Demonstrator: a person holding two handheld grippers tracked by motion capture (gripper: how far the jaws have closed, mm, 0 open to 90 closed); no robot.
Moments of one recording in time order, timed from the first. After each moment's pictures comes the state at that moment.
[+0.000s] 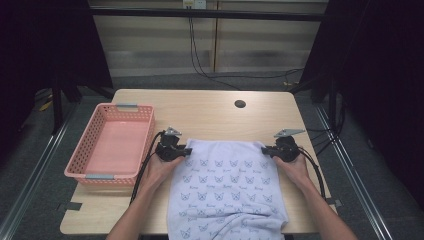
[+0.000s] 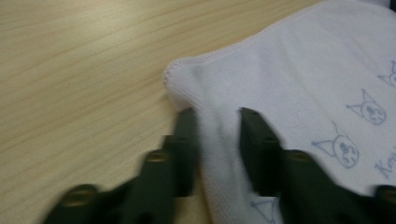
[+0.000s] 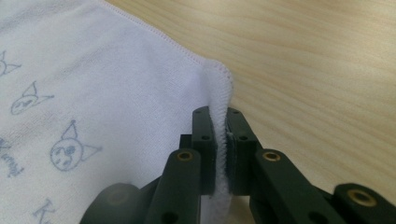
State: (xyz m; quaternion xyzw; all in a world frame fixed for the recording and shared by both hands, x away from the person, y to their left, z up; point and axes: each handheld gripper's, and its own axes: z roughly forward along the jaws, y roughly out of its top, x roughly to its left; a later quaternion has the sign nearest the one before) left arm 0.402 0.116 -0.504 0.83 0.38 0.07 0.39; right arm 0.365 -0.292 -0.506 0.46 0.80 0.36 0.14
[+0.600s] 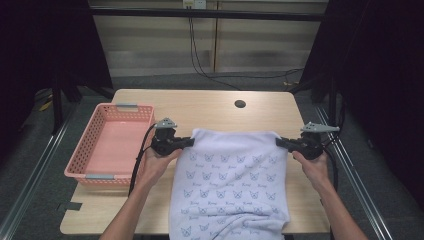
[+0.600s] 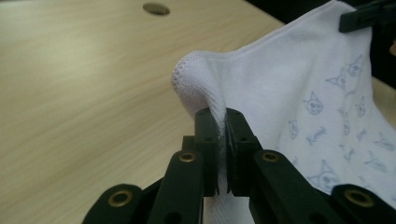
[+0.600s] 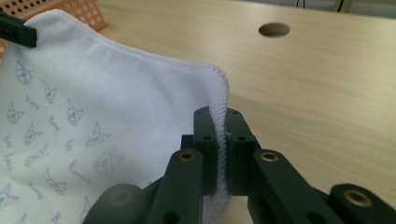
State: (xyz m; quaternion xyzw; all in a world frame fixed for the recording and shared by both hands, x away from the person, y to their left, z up) left arm 0.382 0.123 -0.433 0.80 0.33 0.06 0.49; right arm 0.331 -0.329 -0.439 0.45 0.74 0.47 0.16
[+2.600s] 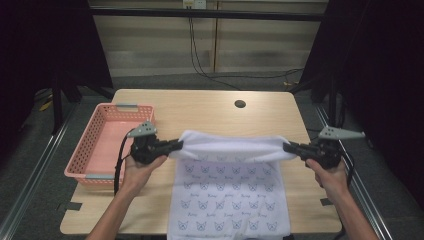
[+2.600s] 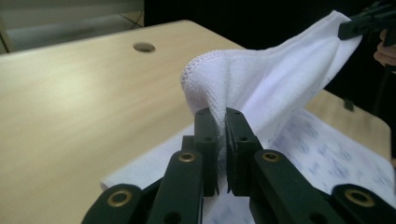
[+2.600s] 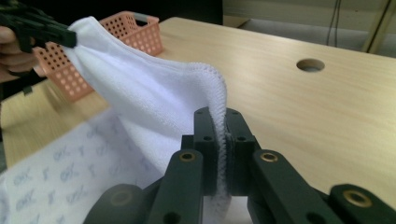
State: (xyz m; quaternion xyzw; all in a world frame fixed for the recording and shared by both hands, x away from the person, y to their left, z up) left arm 0.321 0.161 -0.404 0.79 0.30 0.07 0.53; right arm 0.269 -0.328 -0.392 0.40 0.74 0.51 0.15
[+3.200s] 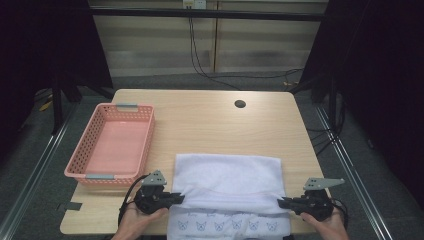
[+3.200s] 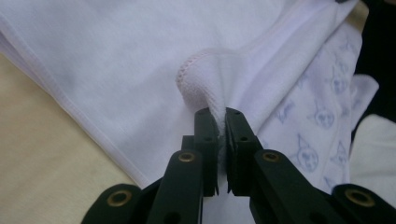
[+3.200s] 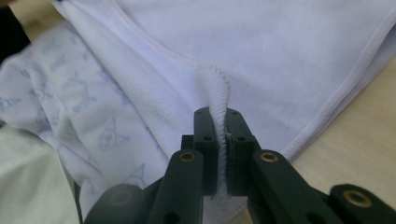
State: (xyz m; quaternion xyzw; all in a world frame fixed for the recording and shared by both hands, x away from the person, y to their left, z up) left arm 0.245 0.158 -0.479 0.86 0.30 -0.03 0.41; right arm 0.188 -0.310 -0.477 0.43 0.81 0.40 0.03
